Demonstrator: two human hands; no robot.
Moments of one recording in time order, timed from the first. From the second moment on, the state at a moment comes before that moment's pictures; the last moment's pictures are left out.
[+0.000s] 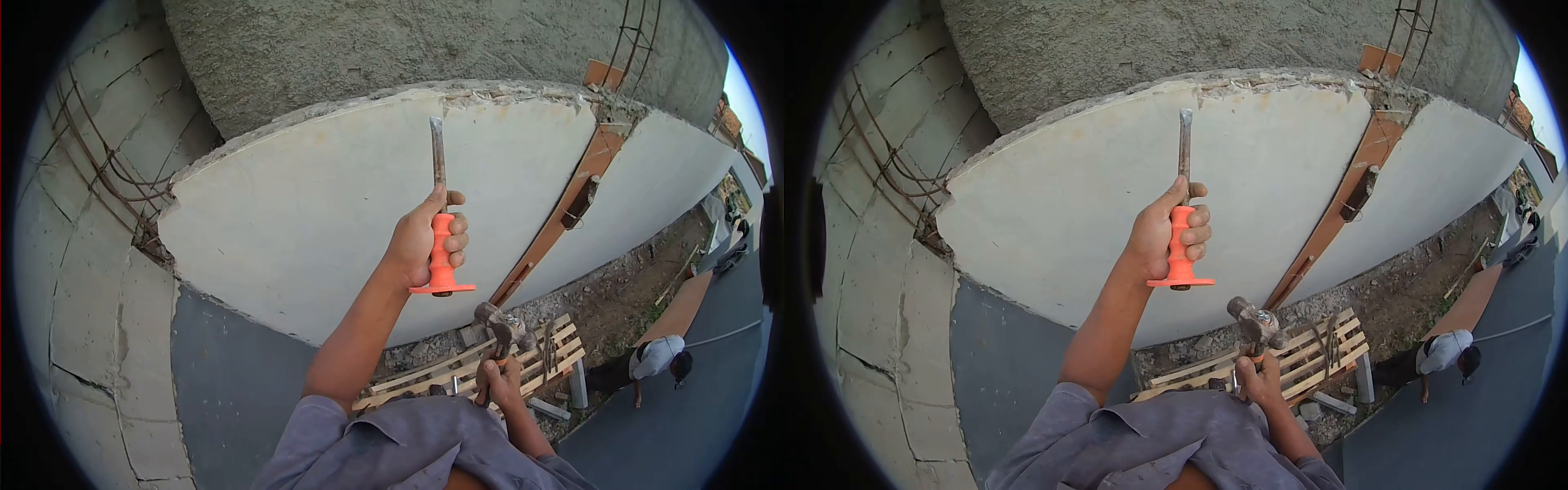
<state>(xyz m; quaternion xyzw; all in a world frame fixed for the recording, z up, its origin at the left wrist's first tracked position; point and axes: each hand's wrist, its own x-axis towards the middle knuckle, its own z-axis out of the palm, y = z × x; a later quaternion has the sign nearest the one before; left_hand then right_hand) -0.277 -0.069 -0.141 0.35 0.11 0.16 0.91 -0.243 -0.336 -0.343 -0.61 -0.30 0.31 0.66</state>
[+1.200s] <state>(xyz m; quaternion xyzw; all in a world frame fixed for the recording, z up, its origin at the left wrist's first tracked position) -0.228 -0.073 -0.097 0.14 0.06 0.20 0.97 -0.276 -0.312 -0.124 -0.32 -0.53 -0.23 0.75</state>
